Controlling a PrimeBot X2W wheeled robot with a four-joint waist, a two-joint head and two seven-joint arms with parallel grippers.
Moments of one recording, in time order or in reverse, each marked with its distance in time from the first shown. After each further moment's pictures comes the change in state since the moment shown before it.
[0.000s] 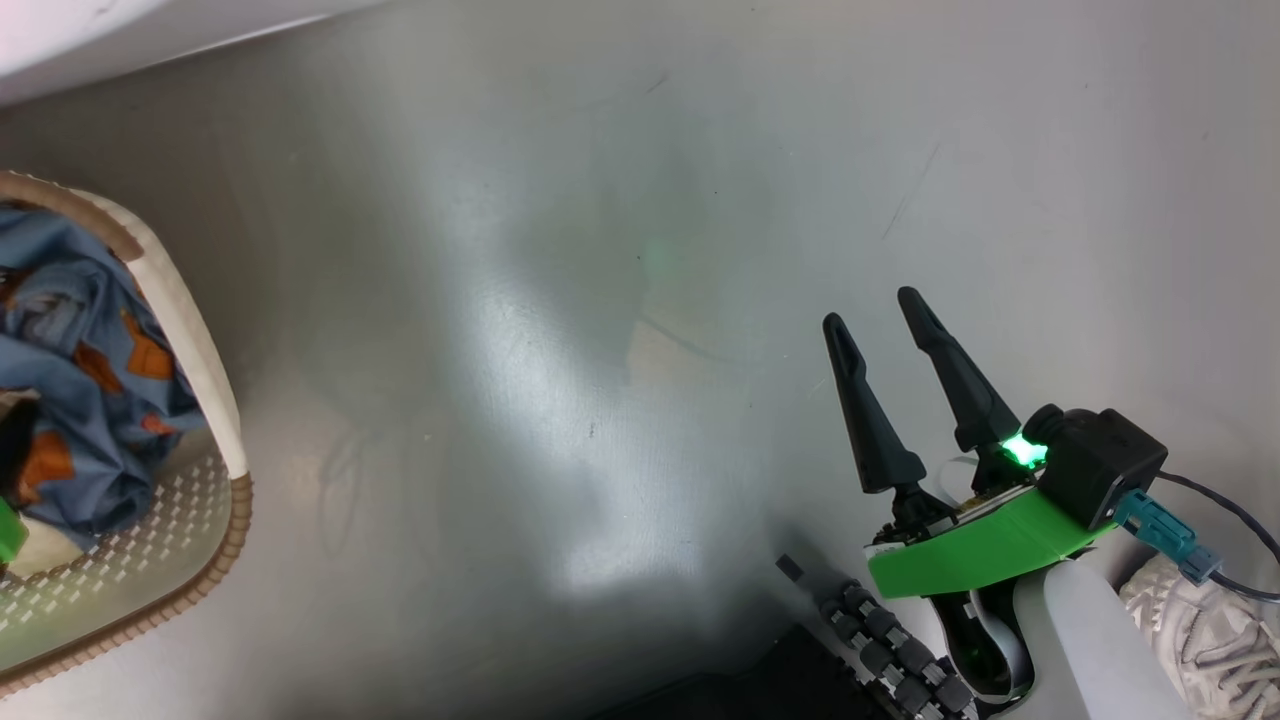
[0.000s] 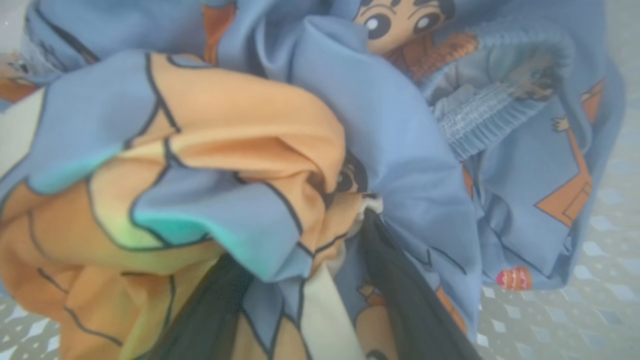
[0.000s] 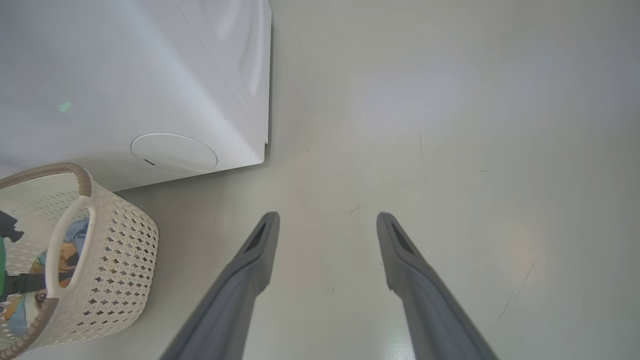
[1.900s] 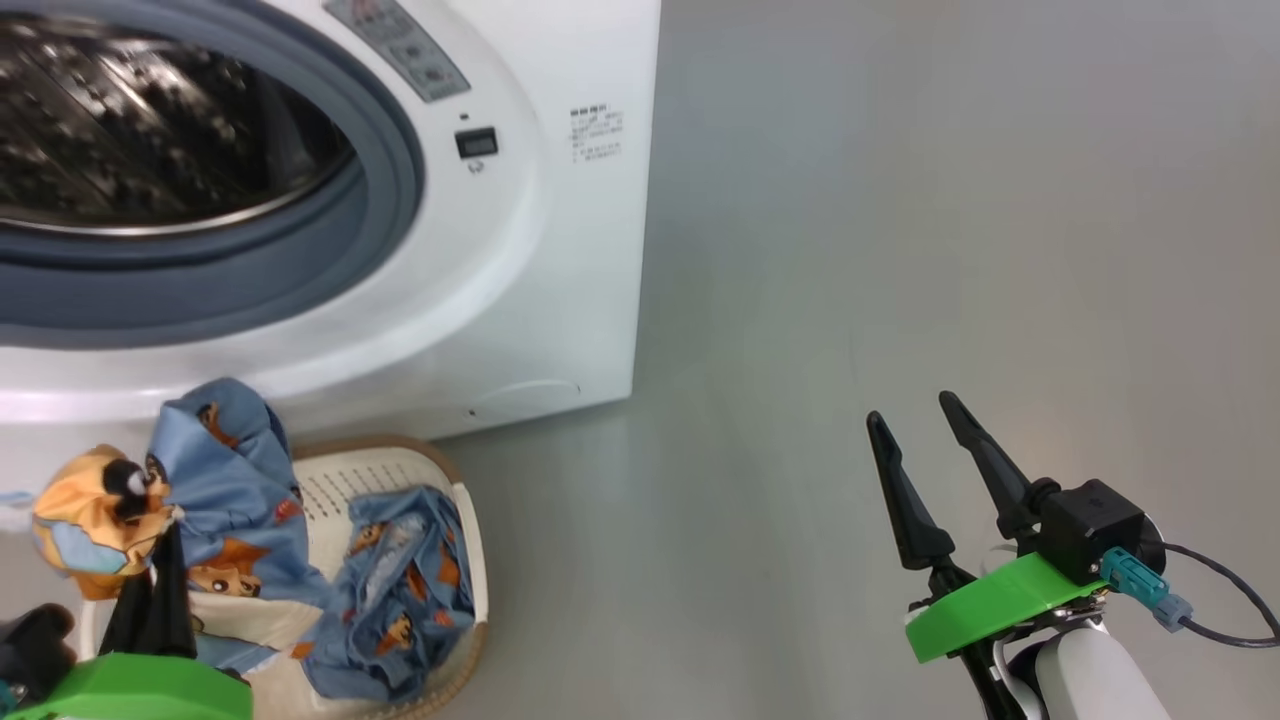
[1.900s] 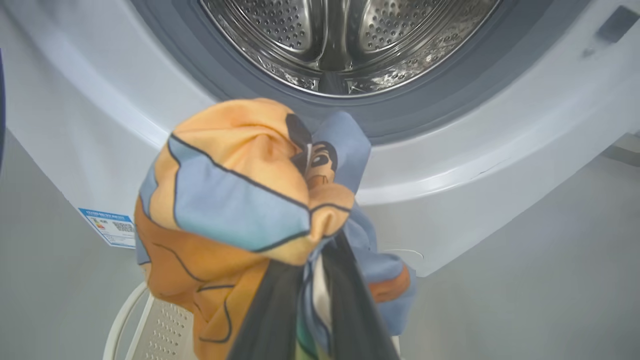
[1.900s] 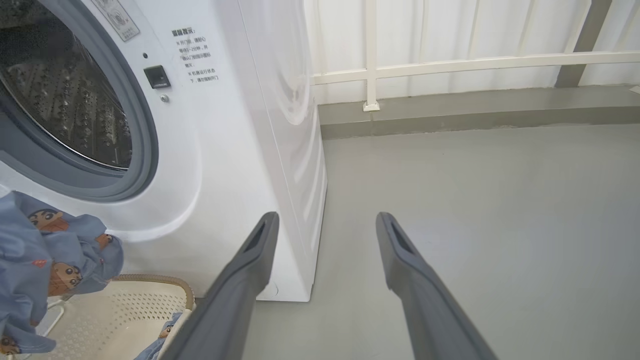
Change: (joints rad) left arm 0.596 -0.397 0.498 -0.601 0.397 0.000 -0.293; right arm 0.088 -0.003 -0.101 0.143 -0.145 0.000 0.000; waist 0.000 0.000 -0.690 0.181
